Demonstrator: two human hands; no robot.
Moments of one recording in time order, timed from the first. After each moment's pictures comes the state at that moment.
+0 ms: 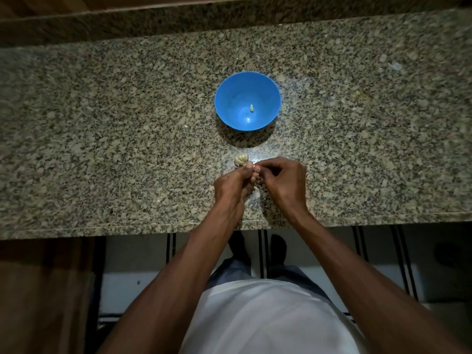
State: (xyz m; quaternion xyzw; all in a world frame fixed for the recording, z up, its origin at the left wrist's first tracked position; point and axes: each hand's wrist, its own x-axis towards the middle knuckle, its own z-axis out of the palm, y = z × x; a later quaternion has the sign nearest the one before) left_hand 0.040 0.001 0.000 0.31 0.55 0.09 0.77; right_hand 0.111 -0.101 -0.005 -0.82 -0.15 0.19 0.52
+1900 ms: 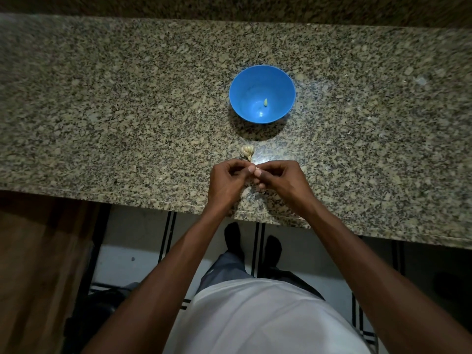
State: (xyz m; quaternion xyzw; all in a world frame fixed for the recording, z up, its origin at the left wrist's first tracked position) left_hand 0.009 -0.005 -0.010 0.65 0.43 0.15 0.60; right_hand 0.131 -0.121 -0.007 -0.68 -0.19 0.45 0.55
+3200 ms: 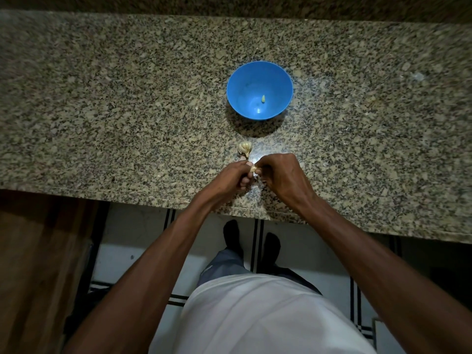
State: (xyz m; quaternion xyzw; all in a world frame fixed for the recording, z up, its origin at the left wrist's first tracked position) left_hand 0.019 0.009 -0.013 0.57 0.35 -0.07 0.74; right_hand 0.136 -0.118 0.007 -0.81 -0.48 0.18 0.29
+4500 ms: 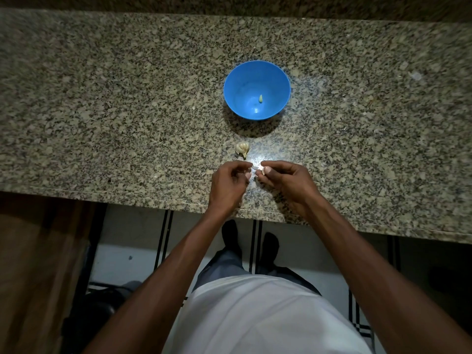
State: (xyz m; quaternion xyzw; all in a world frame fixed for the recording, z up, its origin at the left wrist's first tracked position) left_hand 0.007 -0.016 -0.022 0.75 0.43 0.10 0.50; right_hand 0.138 -0.138 -0.016 -0.61 0.01 0.49 0.62
